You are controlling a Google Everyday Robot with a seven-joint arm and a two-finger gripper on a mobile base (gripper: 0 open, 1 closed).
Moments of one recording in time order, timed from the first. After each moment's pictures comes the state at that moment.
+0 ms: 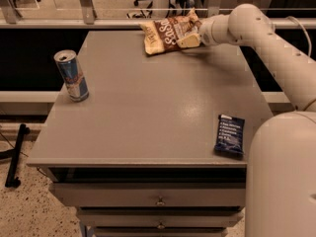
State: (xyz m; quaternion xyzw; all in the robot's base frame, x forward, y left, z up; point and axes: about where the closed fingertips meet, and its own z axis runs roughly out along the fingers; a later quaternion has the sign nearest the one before) arm 0.878 -0.146 0.858 -0.36 0.77 0.05 0.53
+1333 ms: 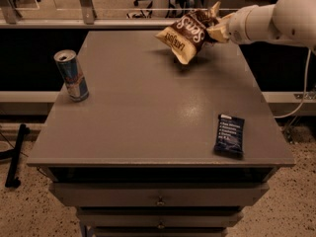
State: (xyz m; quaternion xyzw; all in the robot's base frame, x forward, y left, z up) arm 0.774 -0.193 0.923 -0.40 0.74 0.03 0.54
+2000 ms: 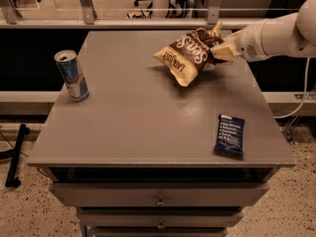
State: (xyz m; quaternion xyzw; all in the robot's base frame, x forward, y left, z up) arm 0.682 -0.189 0.905 -0.42 0.77 0.10 0.48
